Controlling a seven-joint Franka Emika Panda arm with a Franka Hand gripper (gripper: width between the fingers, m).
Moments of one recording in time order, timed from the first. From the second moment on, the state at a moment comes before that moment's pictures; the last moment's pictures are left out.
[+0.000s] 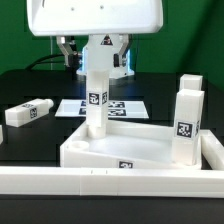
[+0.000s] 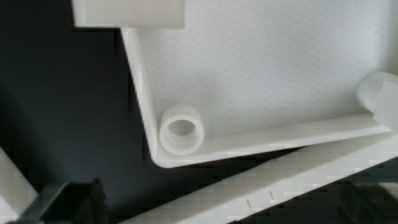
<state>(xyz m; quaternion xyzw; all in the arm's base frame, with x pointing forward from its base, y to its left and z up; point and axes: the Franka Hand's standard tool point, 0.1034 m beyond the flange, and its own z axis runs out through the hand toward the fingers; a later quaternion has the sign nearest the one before) 0.551 -0.052 0.147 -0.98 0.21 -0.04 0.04</state>
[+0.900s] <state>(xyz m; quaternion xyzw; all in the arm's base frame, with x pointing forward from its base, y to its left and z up) 0.502 -0.151 0.125 -0.99 0.16 -0.05 0.03</state>
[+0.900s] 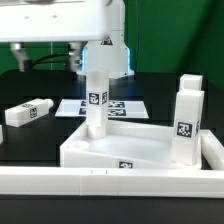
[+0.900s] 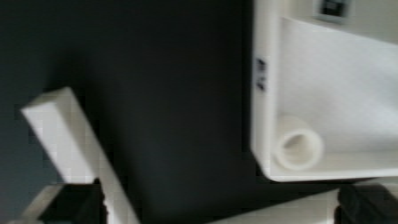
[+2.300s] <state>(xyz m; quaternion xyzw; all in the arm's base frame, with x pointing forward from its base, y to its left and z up) 0.444 -0.198 0.063 -0.98 0.19 0.04 0.03</state>
